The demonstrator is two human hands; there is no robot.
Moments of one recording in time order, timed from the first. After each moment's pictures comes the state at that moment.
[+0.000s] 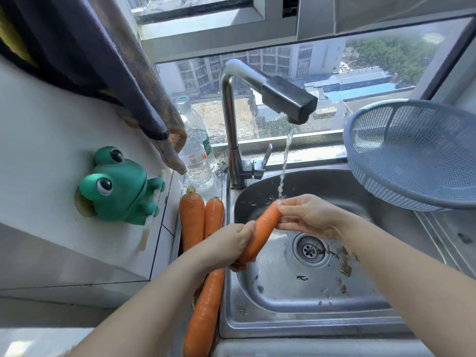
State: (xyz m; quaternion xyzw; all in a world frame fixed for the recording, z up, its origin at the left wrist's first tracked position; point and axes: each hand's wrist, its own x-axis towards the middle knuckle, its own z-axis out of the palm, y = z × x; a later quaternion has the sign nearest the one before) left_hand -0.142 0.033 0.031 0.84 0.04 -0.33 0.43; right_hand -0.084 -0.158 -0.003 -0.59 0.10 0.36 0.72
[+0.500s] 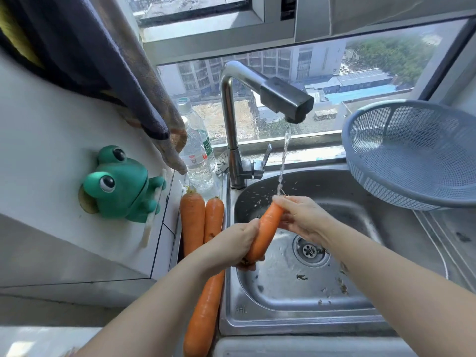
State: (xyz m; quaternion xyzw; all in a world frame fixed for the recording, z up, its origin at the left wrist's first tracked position) left_hand -0.148 0.024 0.028 0.80 0.06 -0.33 0.50; right_hand -0.096 -0.137 -0.003 -0.59 0.16 0.27 0.75
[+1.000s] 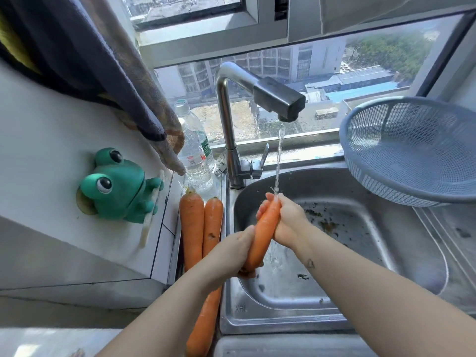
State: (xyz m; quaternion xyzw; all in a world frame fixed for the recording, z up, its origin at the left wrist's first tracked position) left_hand -0.163 0.020 0.016 0.77 0.13 -0.30 0.55; right_hand -0.098 -0.100 -0.009 -0.31 0.33 0.20 0.87
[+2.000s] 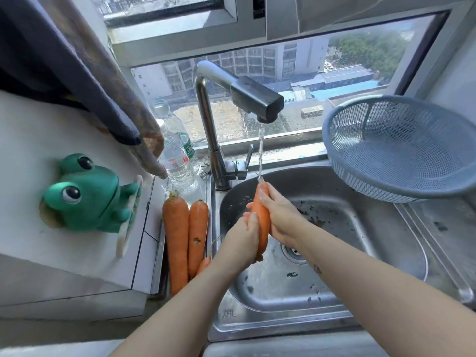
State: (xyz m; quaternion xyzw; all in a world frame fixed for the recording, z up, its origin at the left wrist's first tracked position) left_hand -0.144 -0.023 0.005 0.83 0.08 -0.19 0.52; right_hand -0.097 -0.125 -0.014 -0.52 0.16 0.22 0.81
